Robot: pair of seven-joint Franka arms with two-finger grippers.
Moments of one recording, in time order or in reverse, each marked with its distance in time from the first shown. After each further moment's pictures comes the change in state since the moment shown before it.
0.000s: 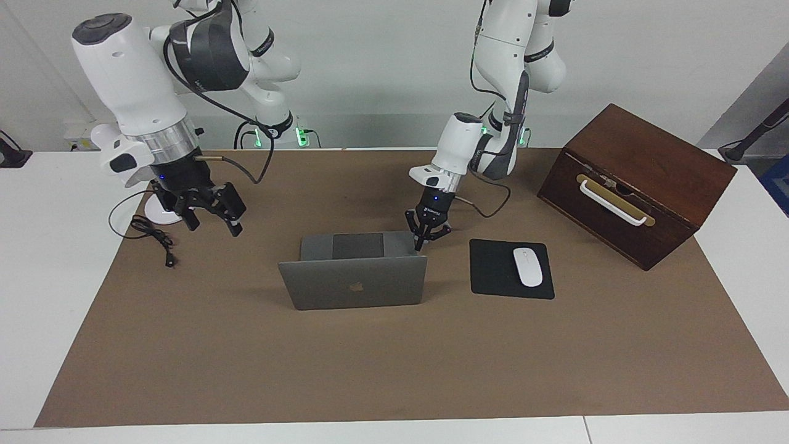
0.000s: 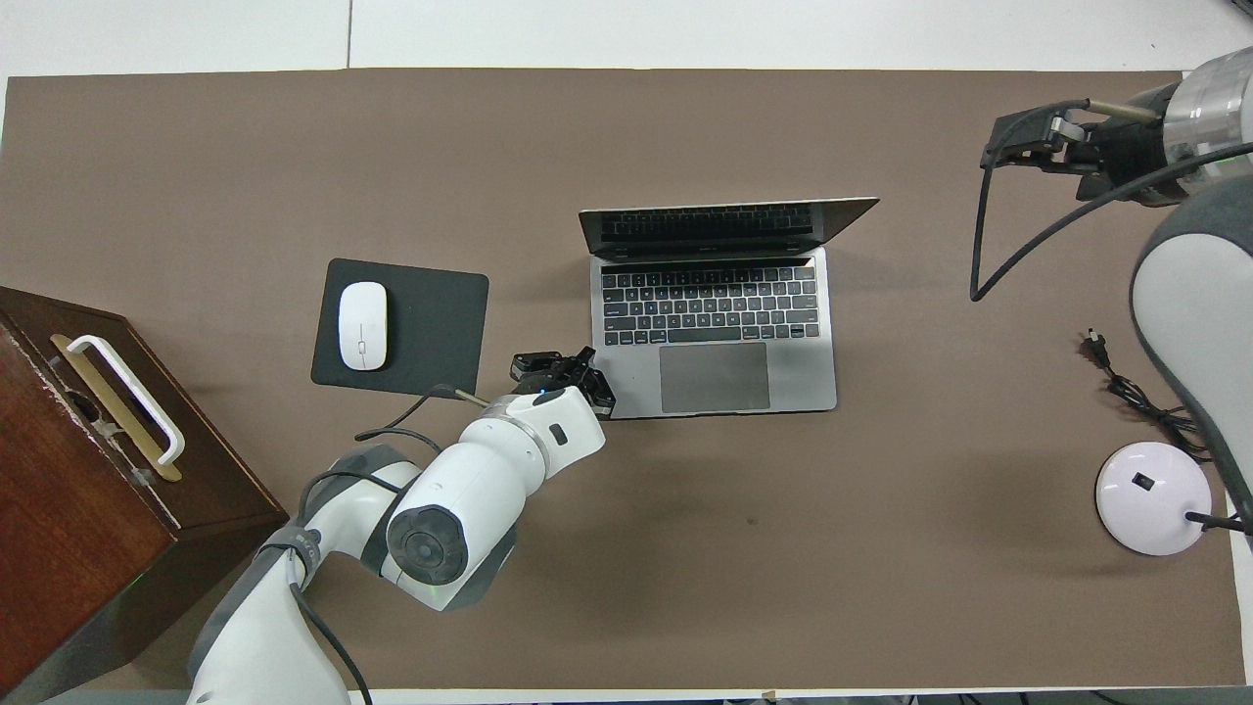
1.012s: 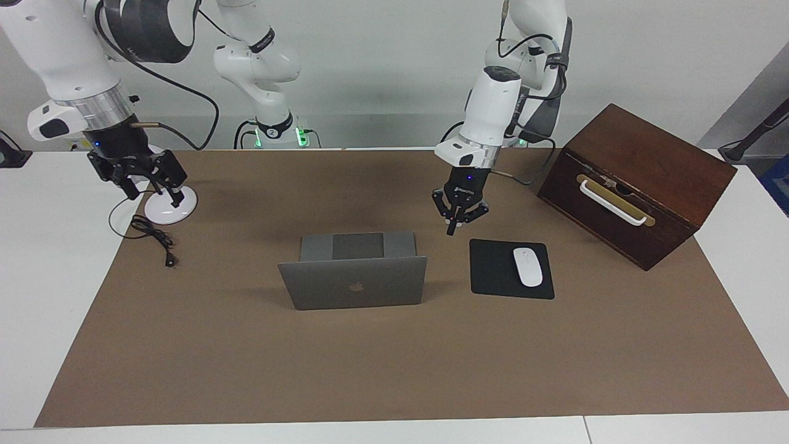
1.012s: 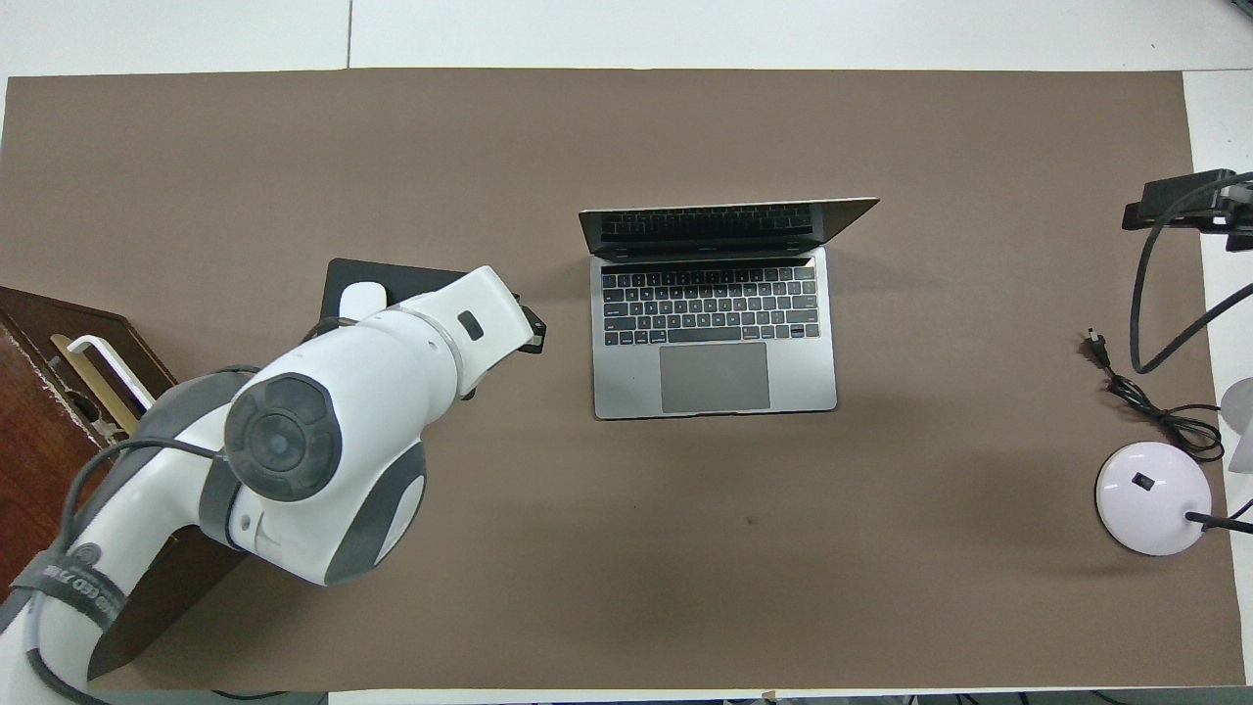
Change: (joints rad) left arm 0.134 -0.236 0.004 0.251 0.000 -0.690 0.009; right arm -0.061 -0.113 -0.093 -0.090 -0.005 -0.096 -0.206
